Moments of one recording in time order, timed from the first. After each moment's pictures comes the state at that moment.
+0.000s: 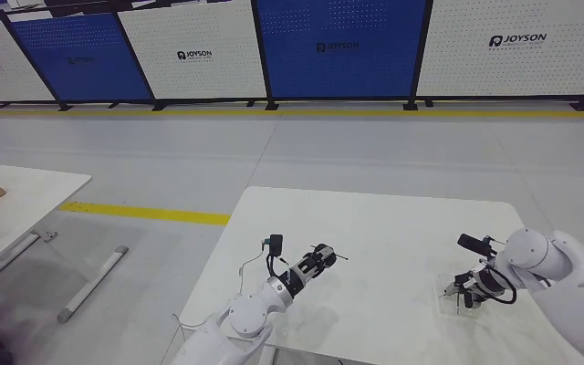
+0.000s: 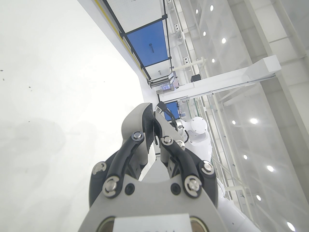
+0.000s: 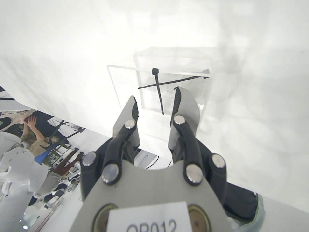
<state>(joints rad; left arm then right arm) 1.45 -1.15 -1.07 -1.65 -0.20 -0.13 -0.15 -0.66 -0.91 0.70 -1.12 -0.24 0.34 1.39</state>
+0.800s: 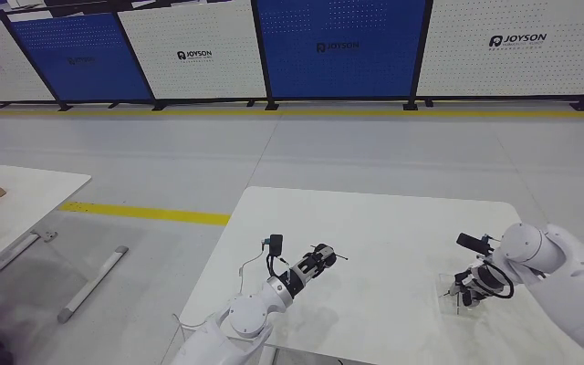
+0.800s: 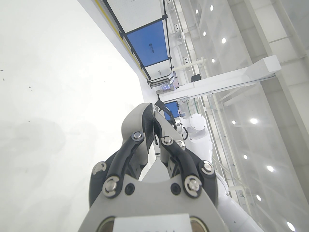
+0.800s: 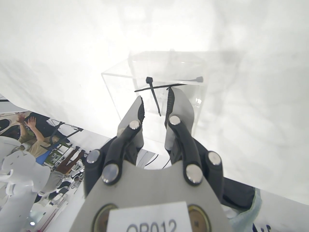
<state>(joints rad) 1.45 -1.15 -1.07 -1.65 -0.20 -0.13 -0.15 -0.58 -0.93 0.59 -1.03 -0.19 0.34 1.39</state>
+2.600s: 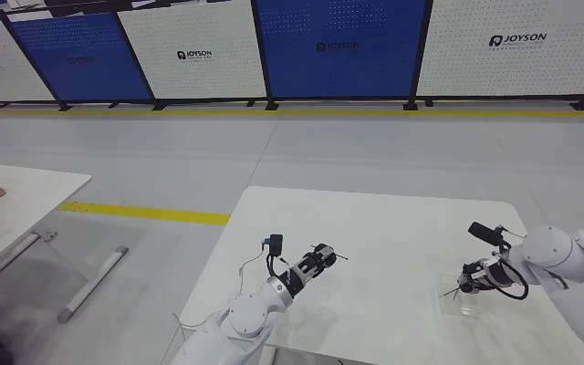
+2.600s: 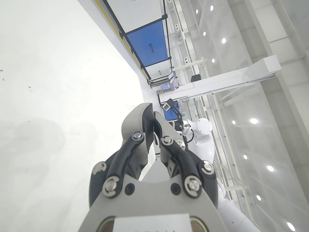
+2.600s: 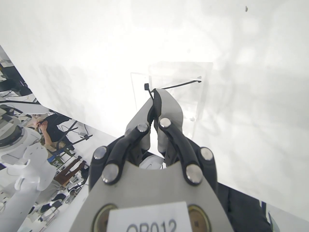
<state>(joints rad) 1.45 -1.15 -1.07 -1.65 -0.20 -0.13 -0.15 -0.69 -0.85 0.77 -1.20 -0.17 0.34 1.31</state>
